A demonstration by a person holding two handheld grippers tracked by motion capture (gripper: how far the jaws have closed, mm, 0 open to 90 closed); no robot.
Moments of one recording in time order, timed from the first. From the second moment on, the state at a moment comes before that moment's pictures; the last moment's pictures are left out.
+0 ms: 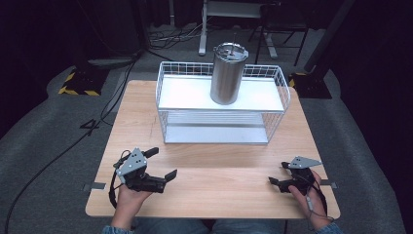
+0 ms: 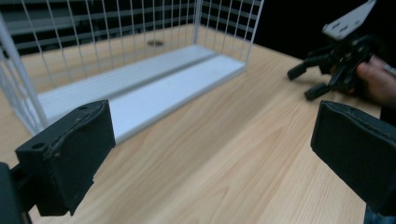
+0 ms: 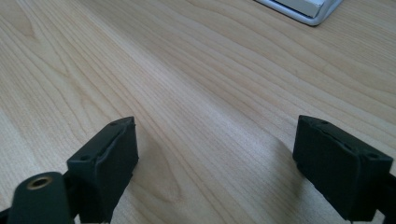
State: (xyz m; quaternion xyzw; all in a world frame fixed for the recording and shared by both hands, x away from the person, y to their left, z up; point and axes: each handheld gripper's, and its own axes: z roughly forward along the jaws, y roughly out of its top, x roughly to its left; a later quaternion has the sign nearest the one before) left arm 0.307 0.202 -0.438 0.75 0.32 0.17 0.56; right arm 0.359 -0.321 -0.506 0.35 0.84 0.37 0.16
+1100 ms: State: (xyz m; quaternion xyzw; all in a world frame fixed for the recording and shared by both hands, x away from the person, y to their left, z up) left arm 0.318 0.202 -0.497 0.82 0.39 0.16 0.39; right arm 0.359 -0.321 -0.505 0.35 0.84 0.37 0.16
